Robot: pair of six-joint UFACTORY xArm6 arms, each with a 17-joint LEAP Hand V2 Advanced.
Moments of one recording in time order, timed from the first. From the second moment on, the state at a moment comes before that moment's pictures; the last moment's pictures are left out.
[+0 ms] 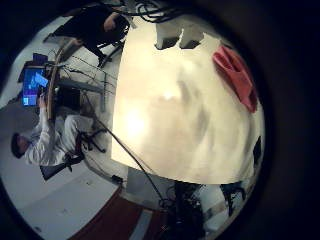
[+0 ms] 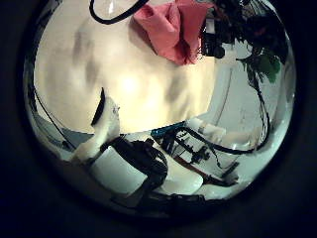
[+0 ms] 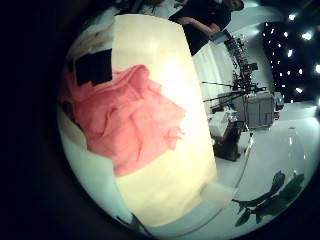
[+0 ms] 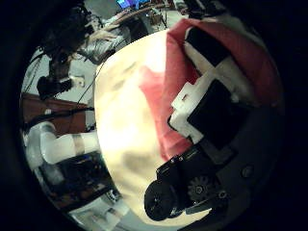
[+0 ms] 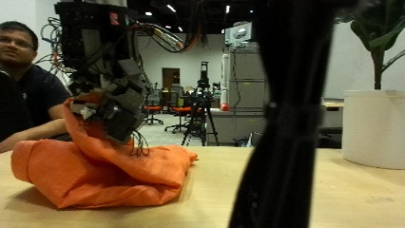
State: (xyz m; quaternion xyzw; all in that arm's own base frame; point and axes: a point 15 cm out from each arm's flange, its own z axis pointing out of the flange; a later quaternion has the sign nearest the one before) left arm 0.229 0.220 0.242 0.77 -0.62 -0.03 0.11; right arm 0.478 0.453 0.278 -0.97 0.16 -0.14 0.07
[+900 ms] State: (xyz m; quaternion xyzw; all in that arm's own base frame) left arm 0.253 0.158 0.298 0.75 -0.66 -0.04 0.06; right arm 0.415 0.195 0.542 -0.91 0.38 -0.11 0.15
